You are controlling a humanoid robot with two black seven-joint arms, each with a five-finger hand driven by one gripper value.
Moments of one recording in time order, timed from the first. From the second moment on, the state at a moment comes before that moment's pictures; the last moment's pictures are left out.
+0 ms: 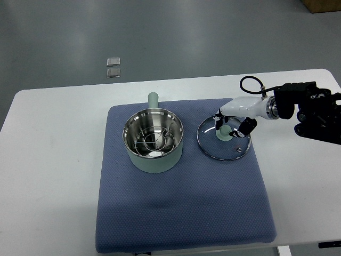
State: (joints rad) left arm 0.01 0.00 -0.05 -0.14 0.00 -0.02 0.05; right arm 1.28 -0.52 -0.35 1.10 -1.28 -0.01 0.23
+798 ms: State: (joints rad) left arm 0.01 0.00 -0.05 -0.14 0.00 -0.02 0.04; right arm 1.04 -0.51 0.49 0.97 -0.92 0.05 0.17
